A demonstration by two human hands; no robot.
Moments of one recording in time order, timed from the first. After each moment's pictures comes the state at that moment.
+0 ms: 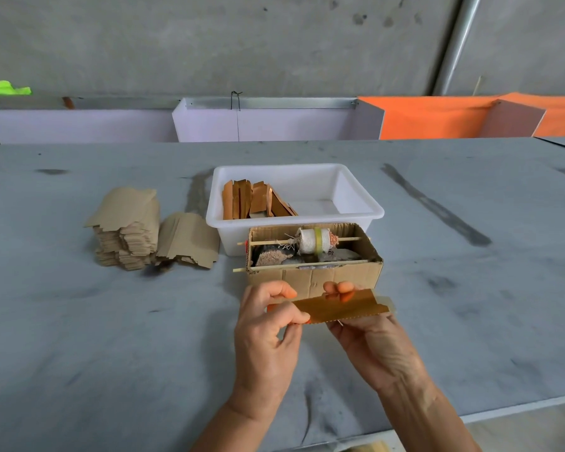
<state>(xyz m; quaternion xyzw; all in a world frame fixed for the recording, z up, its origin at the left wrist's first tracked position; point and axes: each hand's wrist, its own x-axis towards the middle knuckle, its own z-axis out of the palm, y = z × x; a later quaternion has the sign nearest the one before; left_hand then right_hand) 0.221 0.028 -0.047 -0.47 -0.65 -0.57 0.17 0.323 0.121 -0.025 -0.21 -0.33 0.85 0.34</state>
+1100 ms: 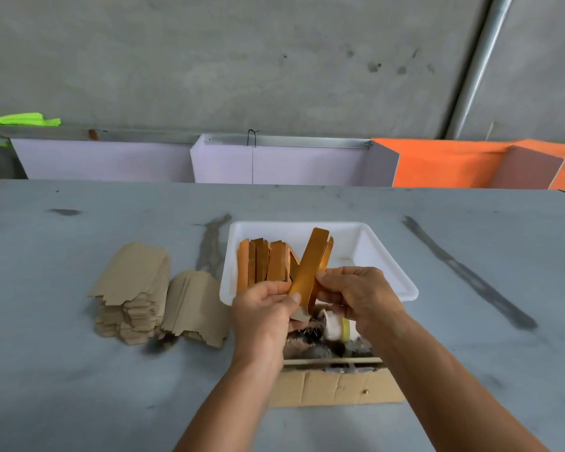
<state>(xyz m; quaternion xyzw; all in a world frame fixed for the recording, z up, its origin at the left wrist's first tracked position) 0.144 0.093 0.041 -0.11 -0.62 -0.74 -0.24 0.214 0.195 0.070 -0.41 -0.58 0.66 0.25</state>
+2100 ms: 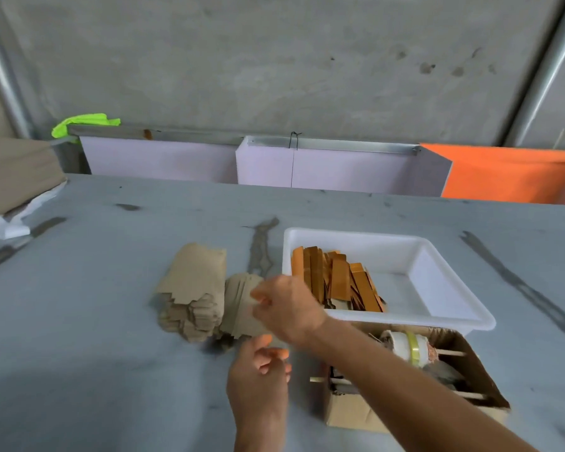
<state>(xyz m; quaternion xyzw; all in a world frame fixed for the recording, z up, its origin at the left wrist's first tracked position) 0.104 0.048 -0.020 0.01 -0.64 -0.75 -0.16 0.083 0.129 0.053 -0.11 -0.97 0.18 0.07</state>
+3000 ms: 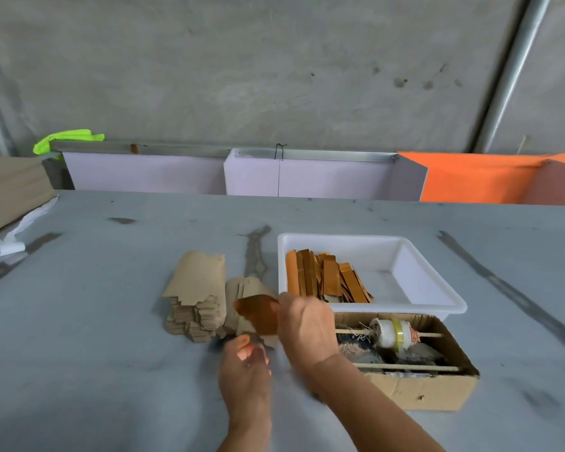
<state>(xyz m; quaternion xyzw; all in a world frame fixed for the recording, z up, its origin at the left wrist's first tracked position) 0.087 0.025 -0.039 0.04 -0.68 -0.72 -0.12 0.120 0.097 0.033 -0.21 -0.95 0.09 0.20</state>
